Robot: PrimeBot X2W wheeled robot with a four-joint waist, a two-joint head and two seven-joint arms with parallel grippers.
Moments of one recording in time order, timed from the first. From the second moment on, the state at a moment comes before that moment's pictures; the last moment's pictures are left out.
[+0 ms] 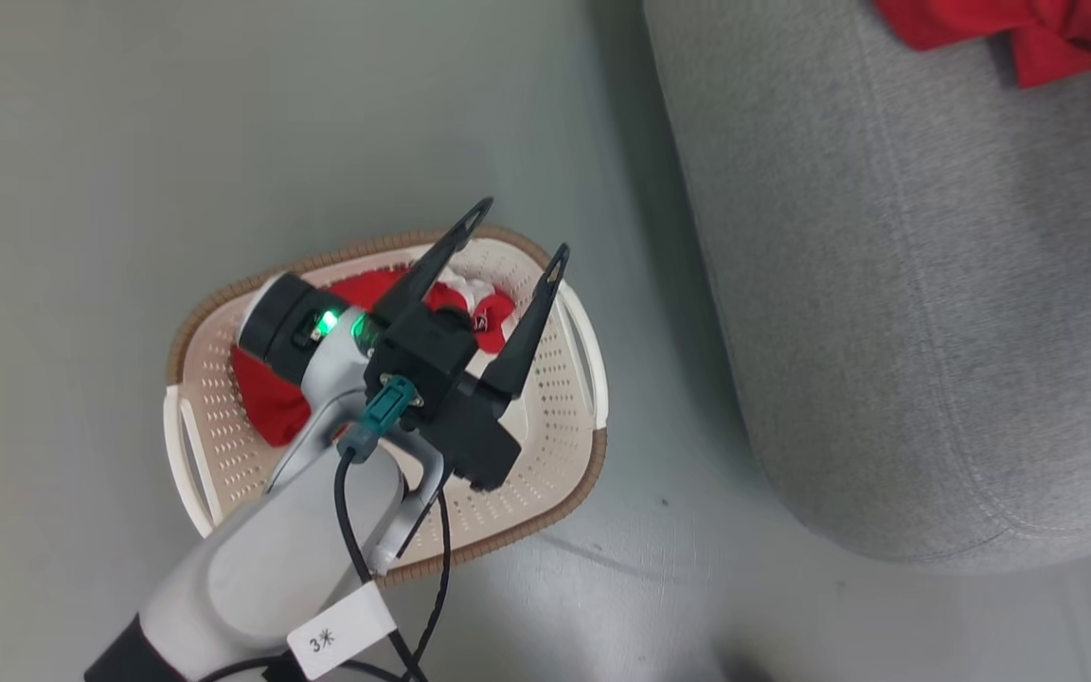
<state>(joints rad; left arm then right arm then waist) -0.76 0.23 -0.81 0.36 -0.41 0.12 -0.22 -1.08 -0.46 0.23 1.02 0.27 0.07 -0.25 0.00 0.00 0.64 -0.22</state>
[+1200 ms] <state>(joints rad) -0.31 0.20 -0.39 0.47 -0.51 0.12 -0.25 -0.60 -0.23 0.30 0.73 0.24 0.05 -0.25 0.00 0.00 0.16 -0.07</state>
